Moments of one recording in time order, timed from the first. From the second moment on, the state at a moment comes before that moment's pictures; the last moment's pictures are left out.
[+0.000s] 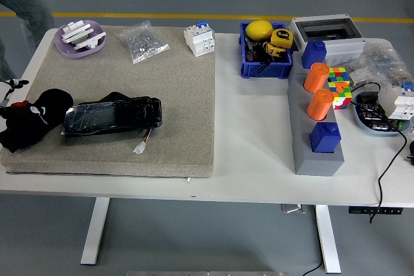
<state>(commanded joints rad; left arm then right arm) -0.35 0.42 -1.44 -0.97 1.84 -0.09 0.19 0.13 -0.48 0.46 0.40 -0.28 -0.06 -0.17</state>
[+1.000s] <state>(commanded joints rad) -0.37 0.39 -1.33 -0.89 1.86 0.02 0.21 0.14 -0.49 0.46 0.40 -0.28 -0.07 -0.16</state>
